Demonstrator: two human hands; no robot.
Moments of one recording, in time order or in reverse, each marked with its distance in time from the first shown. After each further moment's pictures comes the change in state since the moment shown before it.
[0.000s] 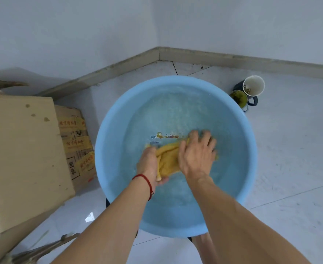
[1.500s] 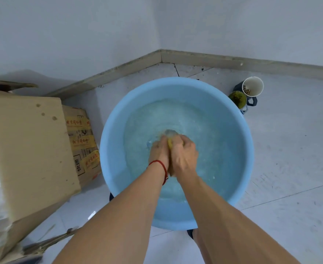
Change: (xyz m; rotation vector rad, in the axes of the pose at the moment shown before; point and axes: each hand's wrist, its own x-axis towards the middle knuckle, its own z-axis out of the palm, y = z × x) left_hand 0.005 0.010 0.027 0.150 0.068 0.118; right_hand -0.026 -0.037 -0.025 0.817 -0.226 0.291
